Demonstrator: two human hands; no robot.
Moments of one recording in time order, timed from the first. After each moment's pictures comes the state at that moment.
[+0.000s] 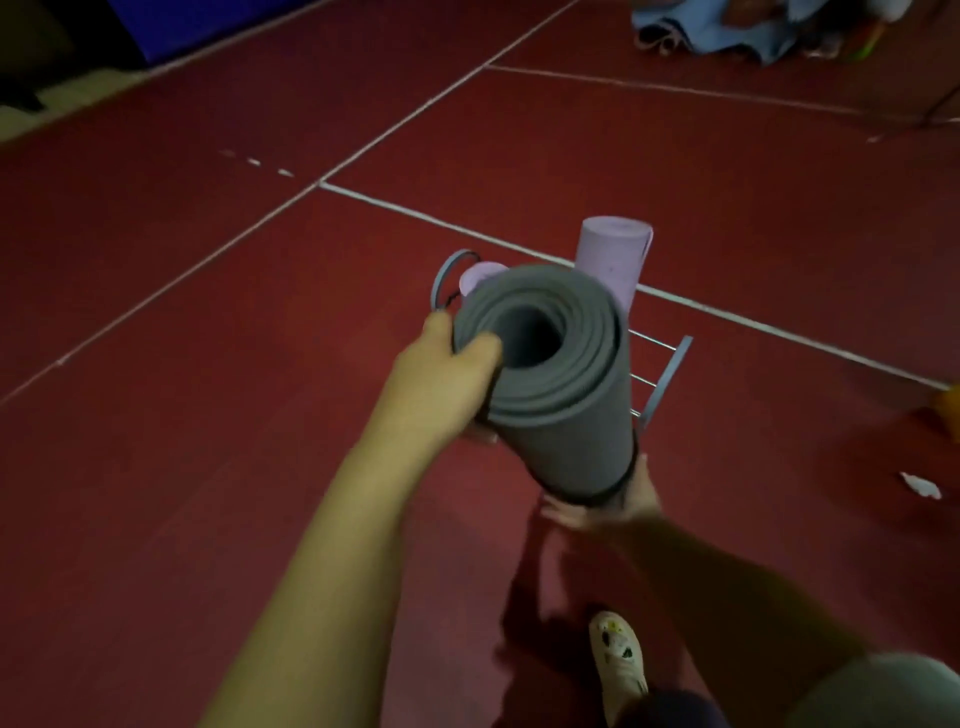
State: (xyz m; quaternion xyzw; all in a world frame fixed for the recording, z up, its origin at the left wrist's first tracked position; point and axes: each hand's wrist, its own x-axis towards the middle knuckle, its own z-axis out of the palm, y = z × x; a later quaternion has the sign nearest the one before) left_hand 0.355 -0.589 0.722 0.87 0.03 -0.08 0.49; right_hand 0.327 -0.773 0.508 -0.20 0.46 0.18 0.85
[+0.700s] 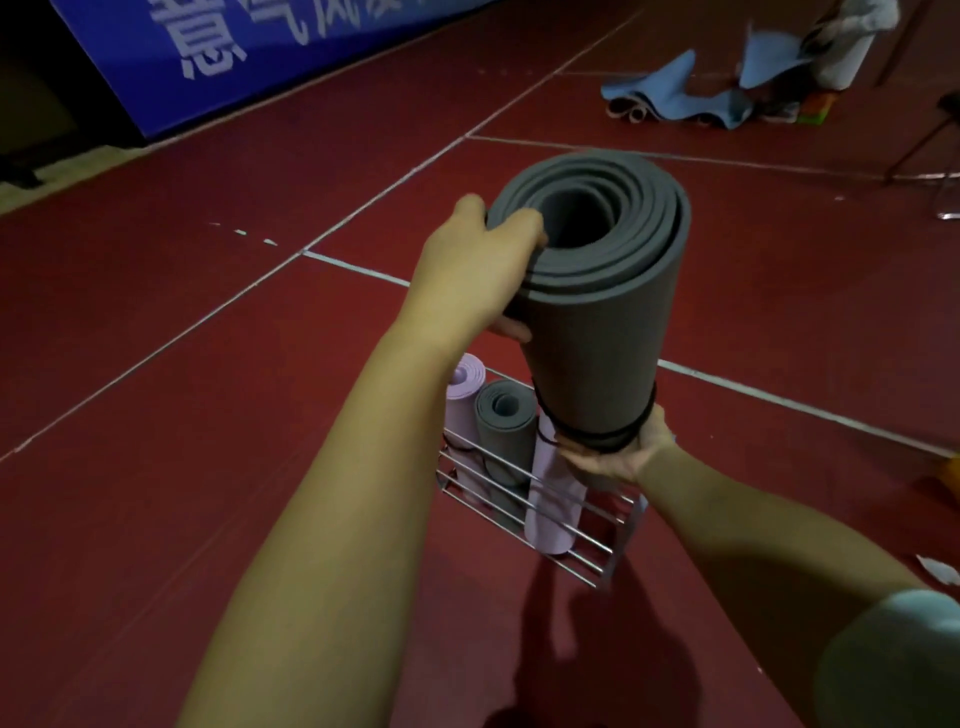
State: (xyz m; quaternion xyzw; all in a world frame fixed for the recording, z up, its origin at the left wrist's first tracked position) left_hand 0.536 -0.722 0.819 0.82 -0.06 -0.03 0.57; right_hand 0.532 -0.888 0.589 -0.26 0.45 0.11 0.85
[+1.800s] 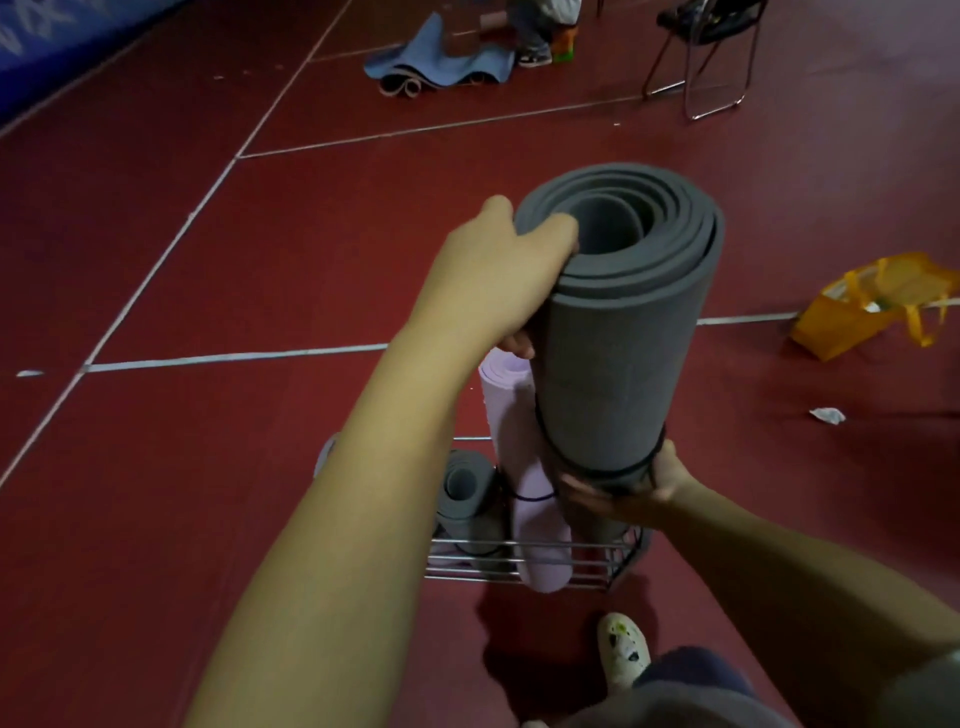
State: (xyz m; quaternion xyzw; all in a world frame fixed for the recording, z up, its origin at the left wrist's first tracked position) left_hand 0.728 -0.819 0.786 0.85 -0.32 -0.16 0.39; right_hand 0.609 -0.923 0.543 -0.11 0.55 0.01 0.83
